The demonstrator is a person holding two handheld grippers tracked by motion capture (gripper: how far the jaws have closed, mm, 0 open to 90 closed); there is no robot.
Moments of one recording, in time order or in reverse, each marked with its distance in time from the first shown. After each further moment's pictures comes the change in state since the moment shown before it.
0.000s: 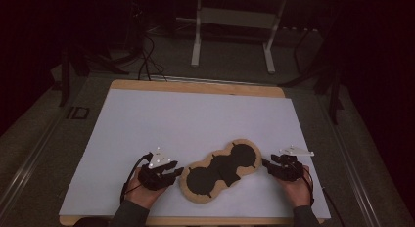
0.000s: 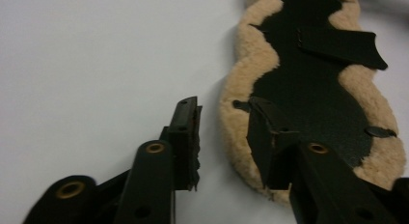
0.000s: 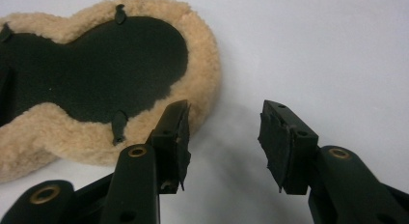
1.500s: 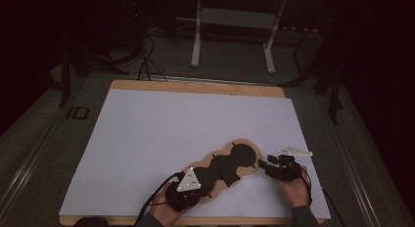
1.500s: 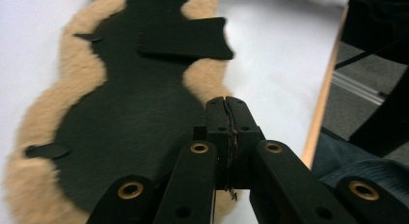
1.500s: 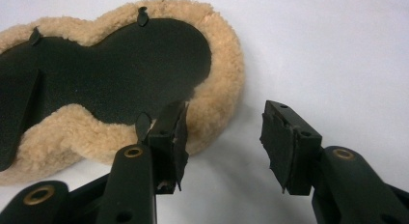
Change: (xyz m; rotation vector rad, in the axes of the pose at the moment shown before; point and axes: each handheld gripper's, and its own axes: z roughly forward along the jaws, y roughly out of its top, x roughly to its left) left arm -0.078 0.003 0.024 0.010 -0.257 0.163; right arm 0.004 -0.001 0.004 -0.005 0.063 0.016
